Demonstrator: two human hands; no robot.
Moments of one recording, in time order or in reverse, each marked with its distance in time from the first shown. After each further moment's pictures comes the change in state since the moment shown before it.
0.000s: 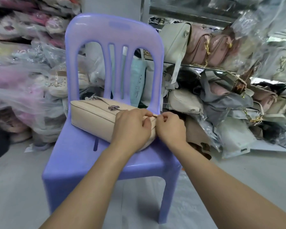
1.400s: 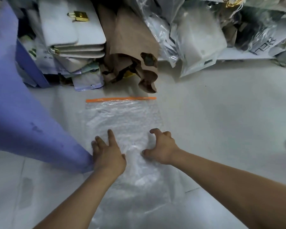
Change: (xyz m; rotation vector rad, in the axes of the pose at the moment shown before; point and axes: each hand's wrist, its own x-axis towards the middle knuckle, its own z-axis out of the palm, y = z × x) left_hand -0.166 -0.027 0.359 0.509 -0.950 -0.562; right_hand -0.046 0.400 -0.009 -0.345 -0.763 0.476
